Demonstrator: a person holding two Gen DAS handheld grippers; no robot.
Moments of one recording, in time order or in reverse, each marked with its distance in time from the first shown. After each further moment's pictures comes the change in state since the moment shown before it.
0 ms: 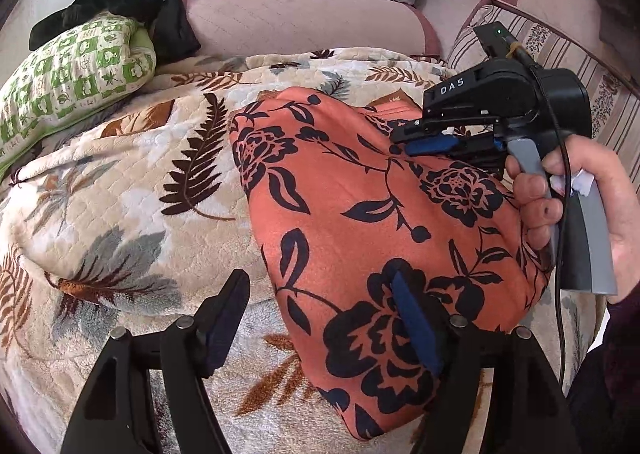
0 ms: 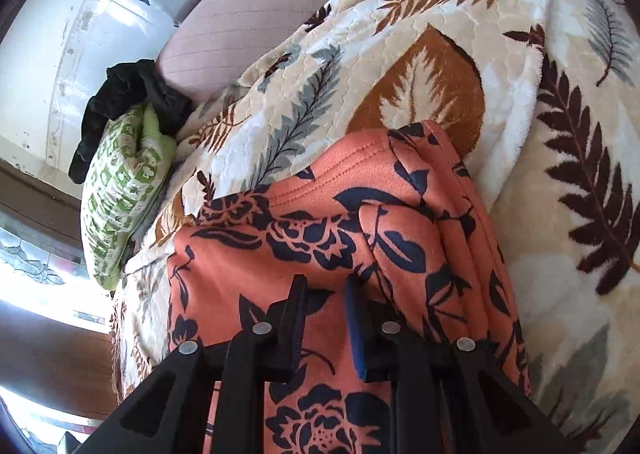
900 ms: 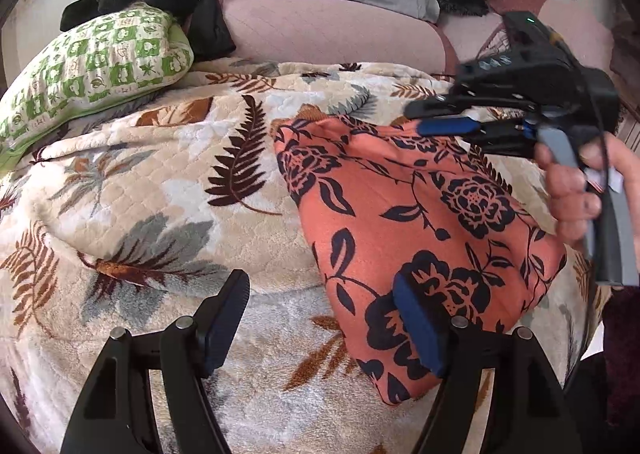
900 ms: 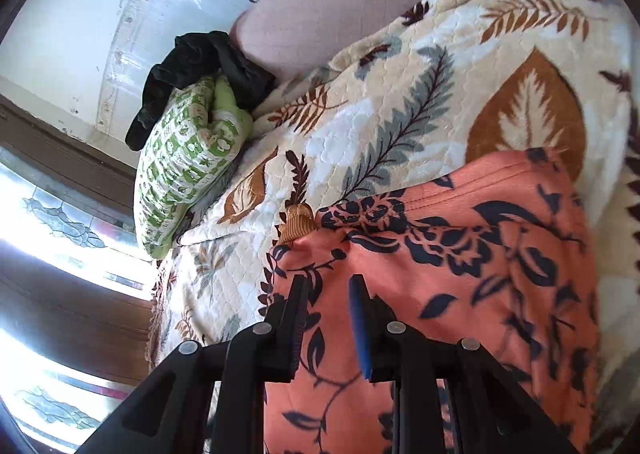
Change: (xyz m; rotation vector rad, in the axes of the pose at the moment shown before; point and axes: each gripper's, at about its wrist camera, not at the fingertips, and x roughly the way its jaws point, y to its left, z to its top) left arm -0.036 0.029 -0.003 -0.080 -0.041 0.022; right arm -0.018 0.060 -0.006 -0.141 0.031 0.164
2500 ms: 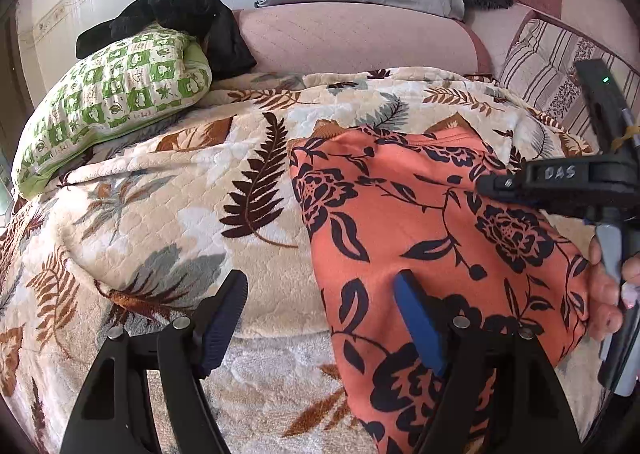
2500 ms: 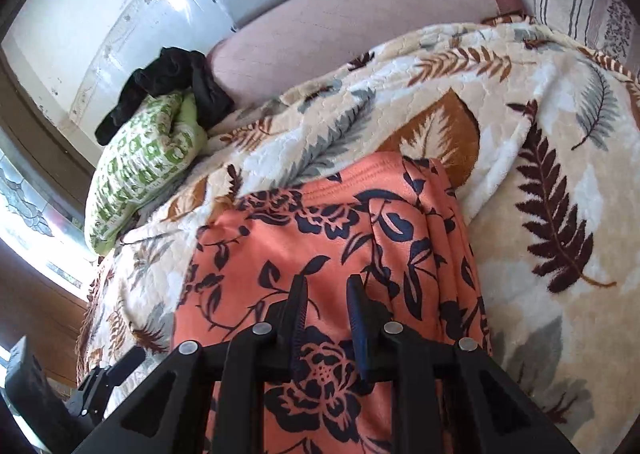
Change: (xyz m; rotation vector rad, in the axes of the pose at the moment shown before) left arm 0.032 -0.024 0.015 0.040 -0.029 0.176; right arm -0.024 -0.039 -0.042 -0.077 -0.131 -0.222
